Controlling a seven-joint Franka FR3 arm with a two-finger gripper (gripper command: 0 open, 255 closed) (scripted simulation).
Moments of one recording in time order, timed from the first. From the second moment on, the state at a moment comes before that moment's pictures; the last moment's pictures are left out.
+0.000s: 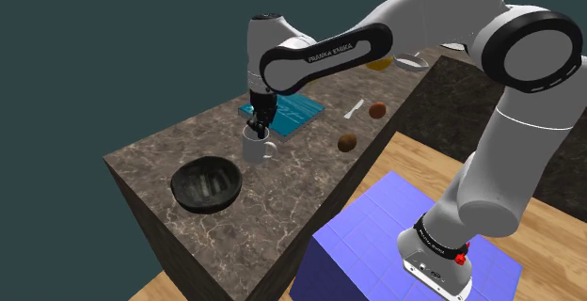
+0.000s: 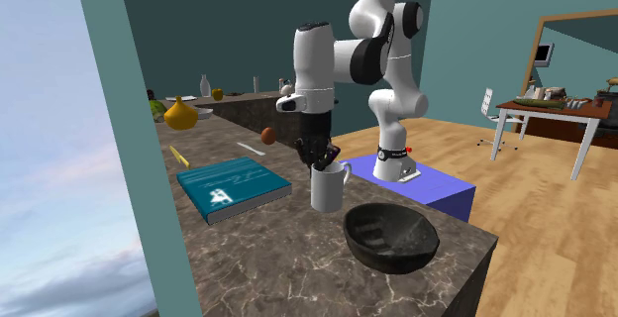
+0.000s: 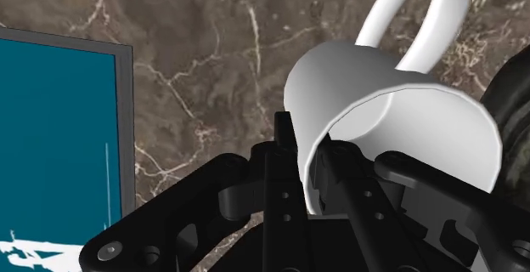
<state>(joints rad) 0.22 0.21 0.25 -1.92 -0.05 2.08 0.12</state>
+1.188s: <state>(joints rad) 0.21 0.14 0.26 -1.76 -0.03 1.85 0.11</state>
